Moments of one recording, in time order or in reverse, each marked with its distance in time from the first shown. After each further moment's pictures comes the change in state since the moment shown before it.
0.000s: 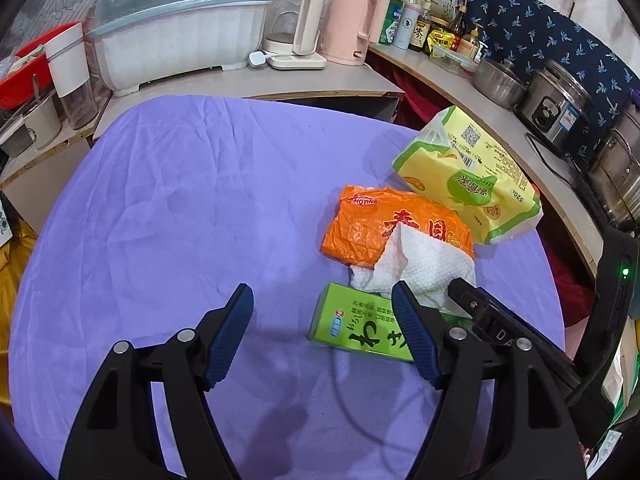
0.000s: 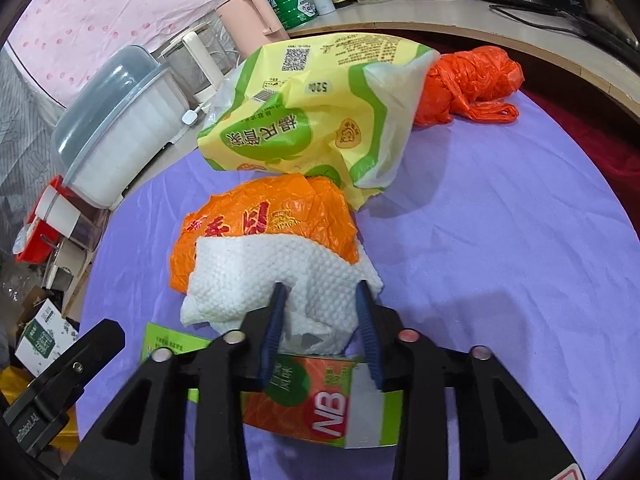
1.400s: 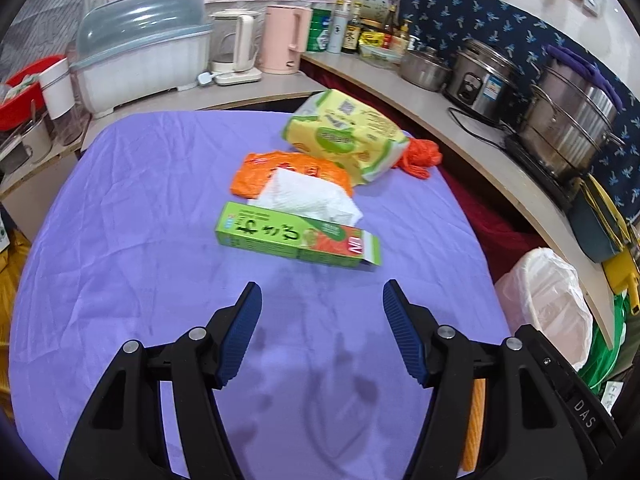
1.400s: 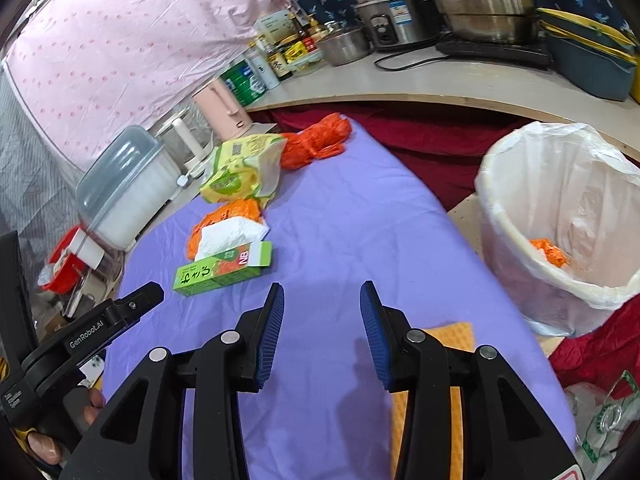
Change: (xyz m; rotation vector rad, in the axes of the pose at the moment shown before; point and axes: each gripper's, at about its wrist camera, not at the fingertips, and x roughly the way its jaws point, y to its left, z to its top) left arm -0.096 -0.073 -0.076 0.099 -0.041 -0.093; right arm -0.205 -0.077 -0.105 0.125 -0.207 -0.047
